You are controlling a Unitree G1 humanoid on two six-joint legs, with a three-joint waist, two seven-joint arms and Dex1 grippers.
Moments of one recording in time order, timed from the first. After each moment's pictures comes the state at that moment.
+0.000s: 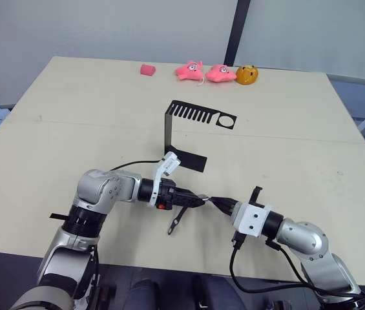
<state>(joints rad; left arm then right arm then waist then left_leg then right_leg) -0.67 0.40 -0.18 0.01 -0.66 1.26 -0.84 0.01 -0.53 0.15 -0.43 -0.17 -0.06 0.73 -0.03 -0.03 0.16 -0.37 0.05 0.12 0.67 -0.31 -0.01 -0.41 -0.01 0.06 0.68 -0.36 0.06</state>
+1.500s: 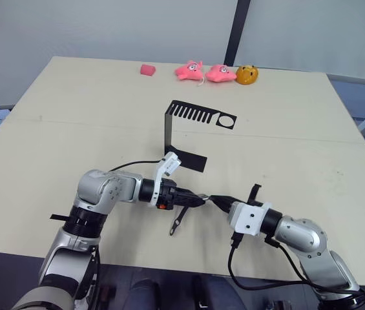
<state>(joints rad) -0.67 0.39 -0.17 0.00 -0.66 1.28 -0.81 -0.01 -0.52 0.16 -0.42 -0.23 -0.06 0.73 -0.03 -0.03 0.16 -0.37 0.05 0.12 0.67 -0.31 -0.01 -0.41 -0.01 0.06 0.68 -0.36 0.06</state>
